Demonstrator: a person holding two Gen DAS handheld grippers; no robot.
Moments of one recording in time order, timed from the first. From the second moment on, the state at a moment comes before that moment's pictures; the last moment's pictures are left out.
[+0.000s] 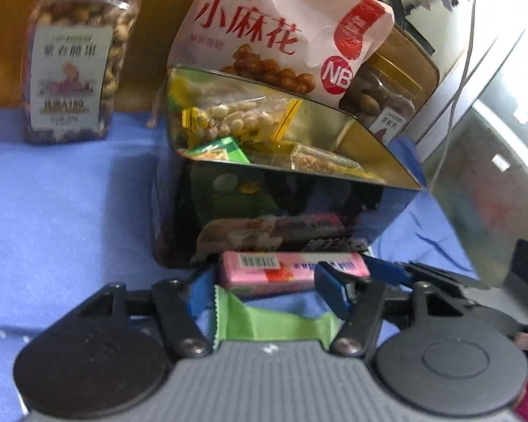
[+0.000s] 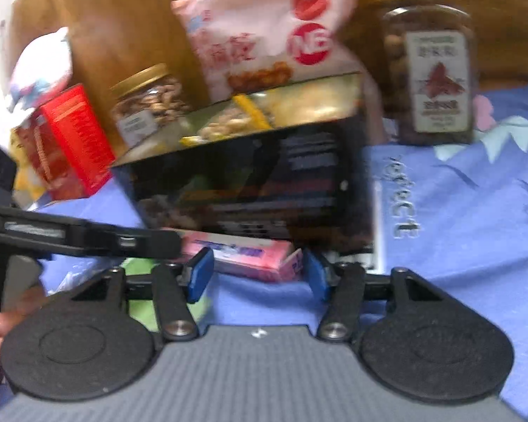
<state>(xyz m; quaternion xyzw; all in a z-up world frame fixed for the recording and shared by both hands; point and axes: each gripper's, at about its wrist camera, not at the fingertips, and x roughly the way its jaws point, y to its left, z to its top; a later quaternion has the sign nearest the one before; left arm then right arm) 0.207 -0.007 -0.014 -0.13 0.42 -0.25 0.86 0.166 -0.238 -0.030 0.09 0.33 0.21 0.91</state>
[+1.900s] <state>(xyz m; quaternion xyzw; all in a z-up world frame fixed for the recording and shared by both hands) 0.130 0.010 0.063 -0.11 0.34 -0.24 0.90 0.074 -0.202 0.036 -0.06 0.16 0.19 0.97</state>
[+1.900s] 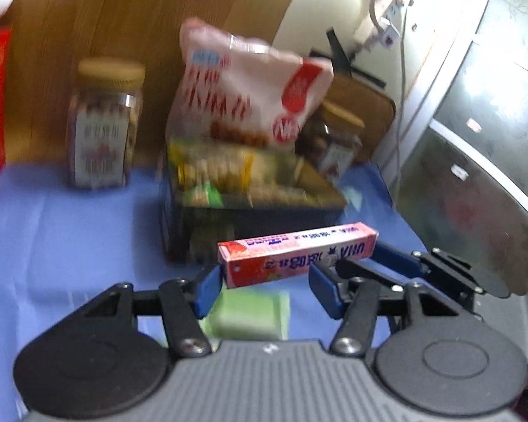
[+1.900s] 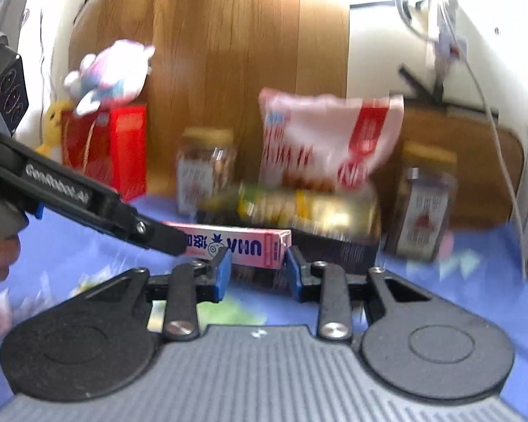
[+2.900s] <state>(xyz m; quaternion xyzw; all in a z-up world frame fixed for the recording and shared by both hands) 0.162 0.034 0.020 -0.15 0.40 -0.22 0.88 0.105 -0.219 -0.007 0.09 0.29 0.22 0.93</state>
